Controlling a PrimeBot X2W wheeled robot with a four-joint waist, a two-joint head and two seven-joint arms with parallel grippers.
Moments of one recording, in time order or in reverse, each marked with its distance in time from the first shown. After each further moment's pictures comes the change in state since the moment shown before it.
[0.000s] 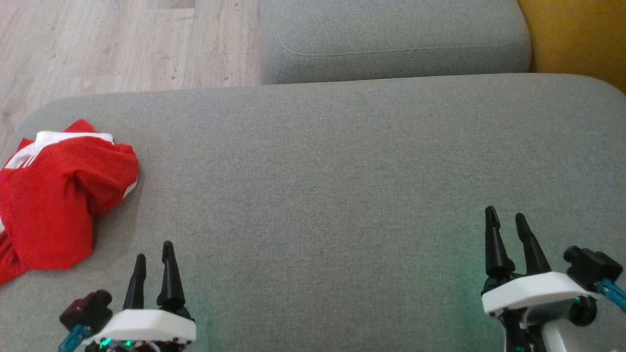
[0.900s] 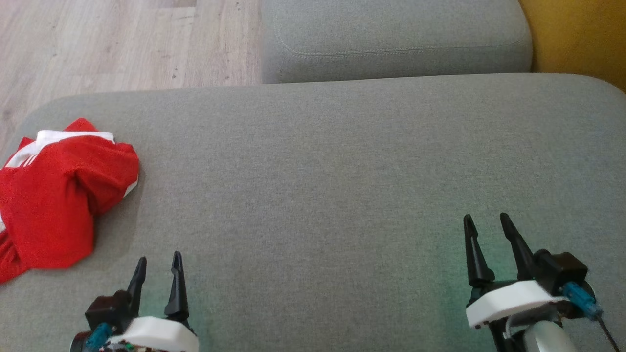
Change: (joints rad) left arm -0.026 0.031 -0.012 0.115 0.316 0.016 -0.078; right arm 0.000 -0.001 0.033 0.034 -0.306 0.000 -0.075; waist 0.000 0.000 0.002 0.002
